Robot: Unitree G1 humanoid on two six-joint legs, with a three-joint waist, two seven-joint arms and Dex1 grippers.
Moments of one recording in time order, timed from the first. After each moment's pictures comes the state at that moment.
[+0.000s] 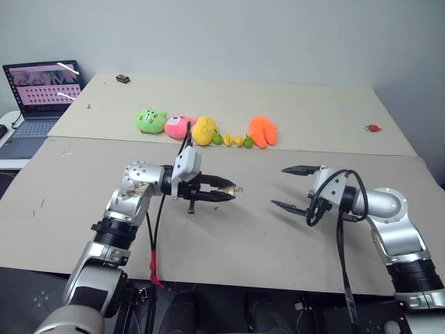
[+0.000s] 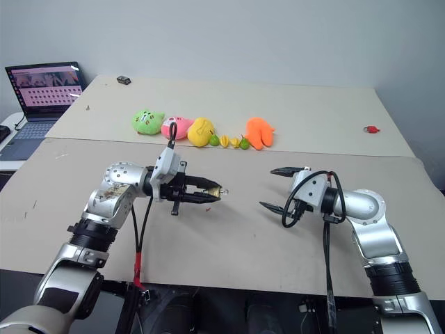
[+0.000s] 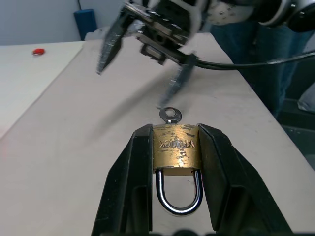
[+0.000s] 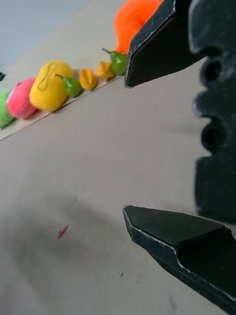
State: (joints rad) left arm -0.72 0.42 -0.17 0.32 -0.36 0.13 -1.40; right arm -0.34 -0.71 0.03 -0.04 0.14 -0.12 1.00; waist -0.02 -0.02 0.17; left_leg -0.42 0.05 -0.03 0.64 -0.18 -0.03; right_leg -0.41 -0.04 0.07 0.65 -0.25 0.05
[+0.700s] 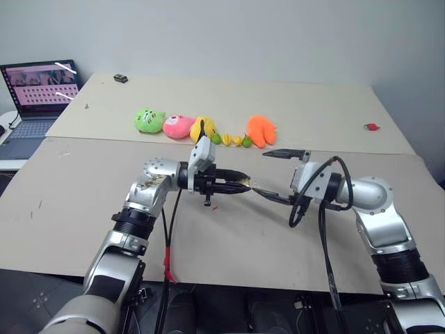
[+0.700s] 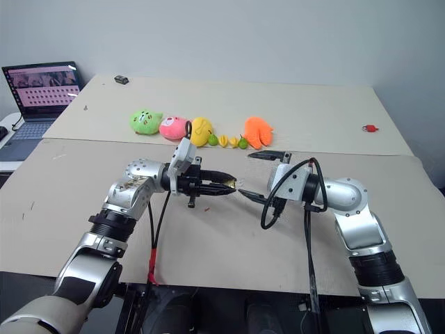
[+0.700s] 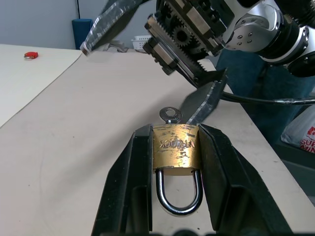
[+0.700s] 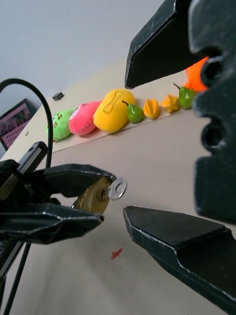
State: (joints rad) left arm -0.78 0.33 -0.17 0.39 -0.36 0.23 -1.39; right arm -0.44 -0.65 0.09 -0.10 0.04 -0.22 0.90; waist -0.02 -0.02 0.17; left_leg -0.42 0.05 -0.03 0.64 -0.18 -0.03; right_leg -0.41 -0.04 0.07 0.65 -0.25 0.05
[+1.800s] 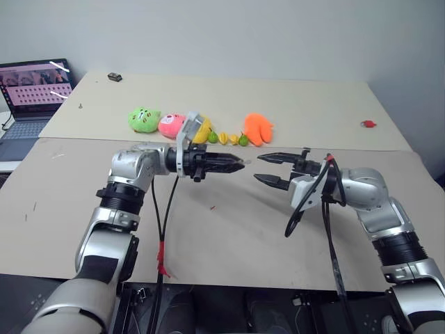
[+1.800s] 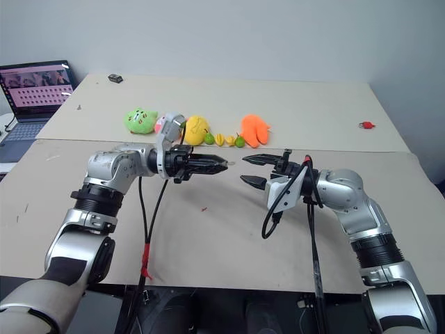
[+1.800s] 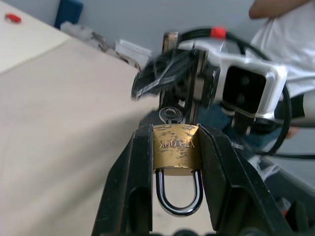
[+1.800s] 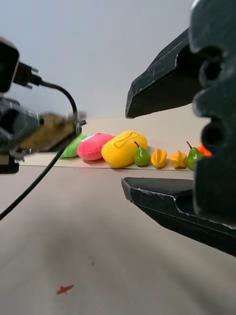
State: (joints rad) left arm -0.92 0.40 -0.12 0.47 -0.49 0.74 -1.43; right arm -0.55 -0.69 0.15 0.13 -0.18 -0.71 0.76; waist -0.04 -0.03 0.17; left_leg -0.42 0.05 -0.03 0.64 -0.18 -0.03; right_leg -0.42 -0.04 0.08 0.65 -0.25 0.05
